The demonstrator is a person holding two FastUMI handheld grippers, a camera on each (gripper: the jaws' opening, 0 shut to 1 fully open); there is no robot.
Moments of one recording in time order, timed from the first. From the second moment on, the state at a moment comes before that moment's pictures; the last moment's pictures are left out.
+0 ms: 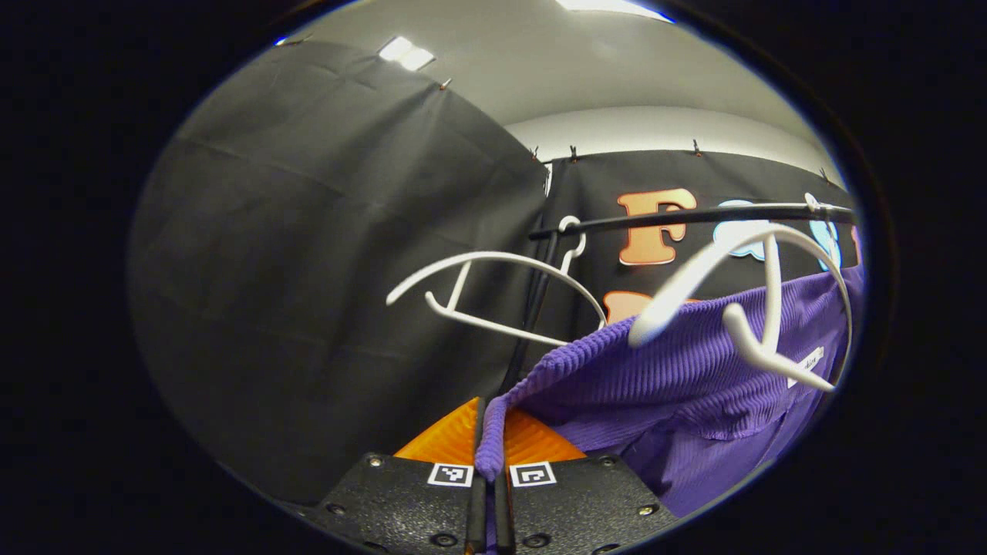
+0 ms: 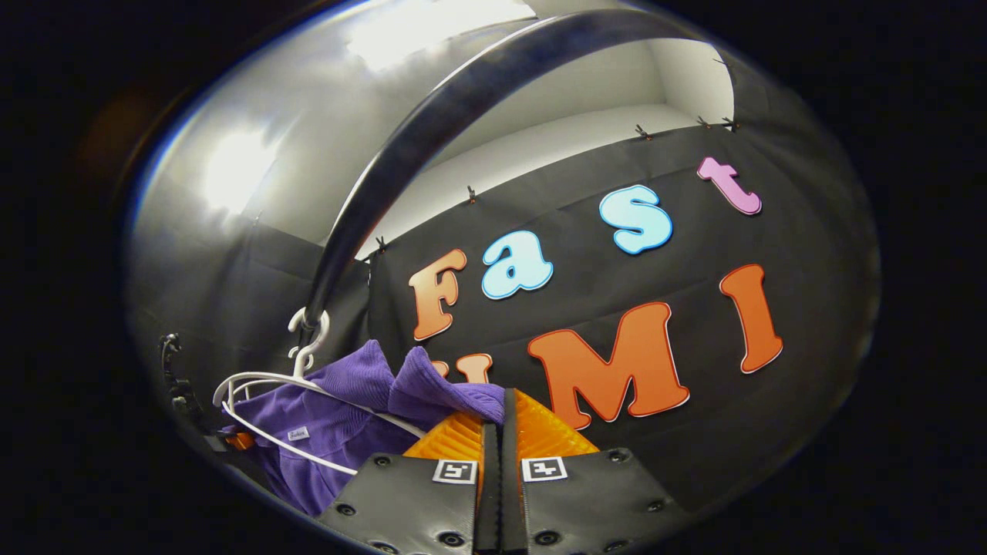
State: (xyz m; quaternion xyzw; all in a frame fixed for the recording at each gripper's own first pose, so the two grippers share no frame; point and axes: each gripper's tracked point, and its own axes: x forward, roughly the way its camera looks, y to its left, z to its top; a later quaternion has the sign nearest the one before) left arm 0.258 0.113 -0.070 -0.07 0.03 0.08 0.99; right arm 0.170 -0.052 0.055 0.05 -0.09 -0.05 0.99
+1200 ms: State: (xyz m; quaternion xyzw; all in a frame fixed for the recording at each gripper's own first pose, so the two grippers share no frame) left arm 0.140 0.003 -0.159 -0.01 0.14 -0.08 0.99; right arm 0.122 -0.075 -0.081 -0.05 0.05 -0.07 1.00
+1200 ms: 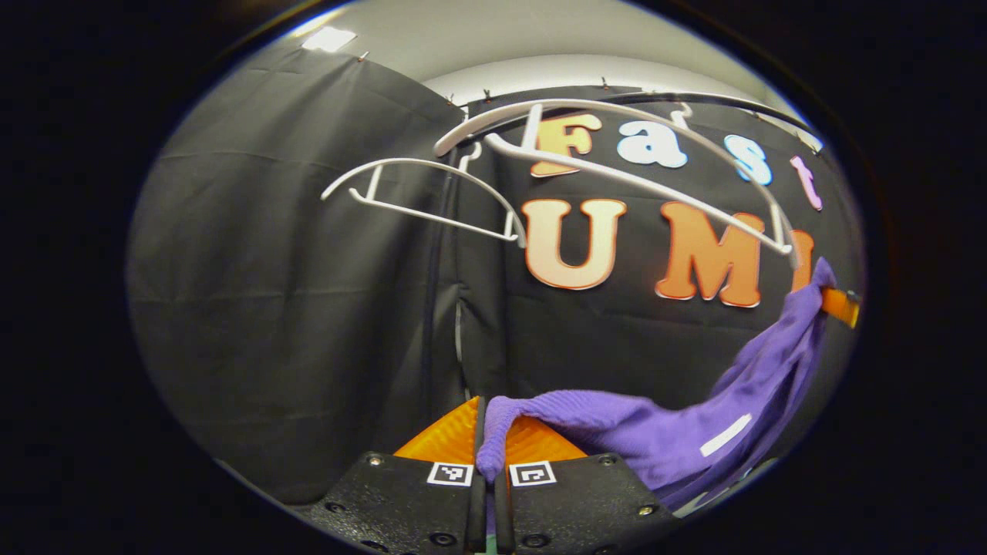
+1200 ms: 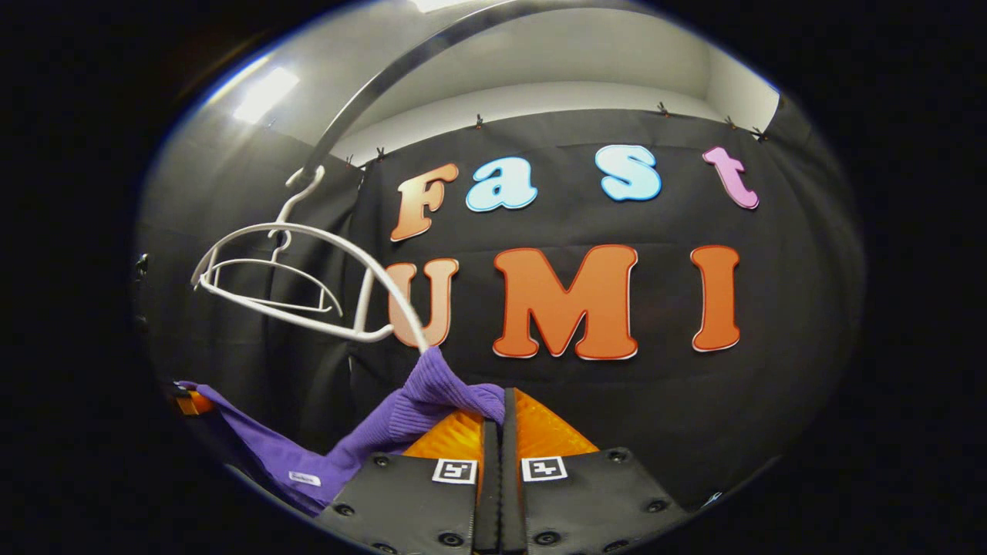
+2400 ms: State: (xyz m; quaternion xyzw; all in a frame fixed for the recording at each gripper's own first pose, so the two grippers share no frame) left arm -0.014 -0.080 -0.351 -0.08 0.50 -0.12 0.86; right arm -0.024 -0.026 -0.375 0.05 0.46 0.00 0.89
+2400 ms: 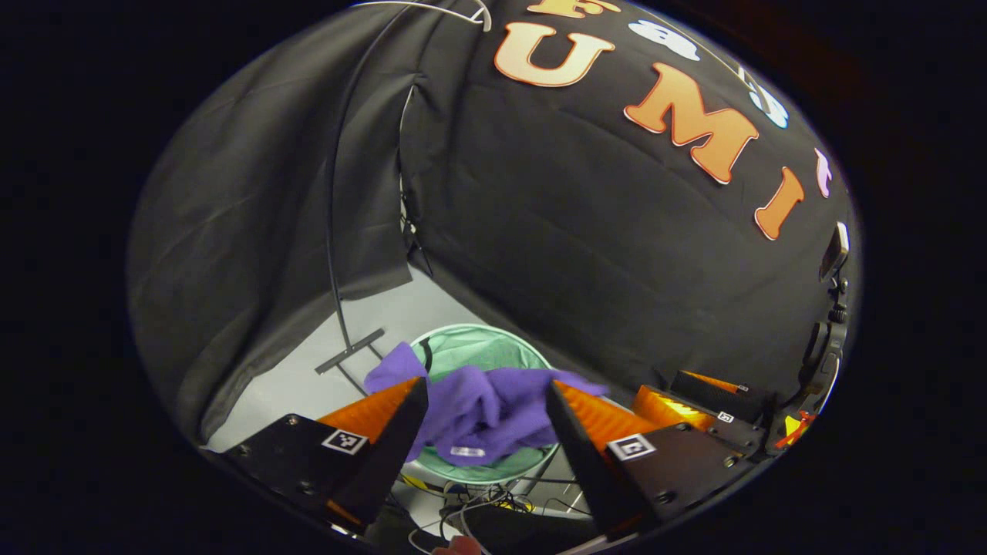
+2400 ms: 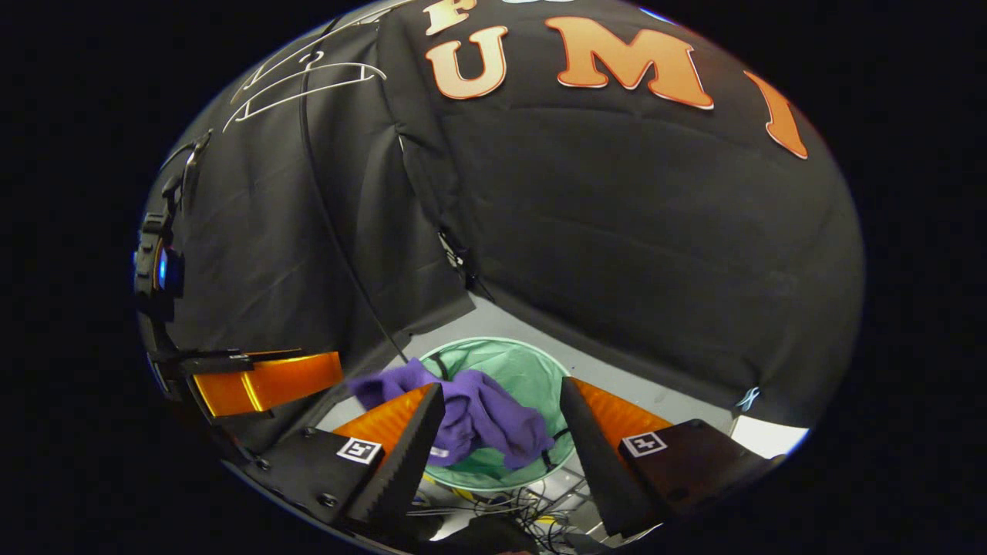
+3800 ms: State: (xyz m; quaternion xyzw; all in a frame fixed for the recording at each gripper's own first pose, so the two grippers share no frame) left arm -0.068 0.003 -0.047 -0.04 0.15 -0.06 0.99; right arm -0.073 0.010 -0.064 0.05 0.13 -0.02 0.99
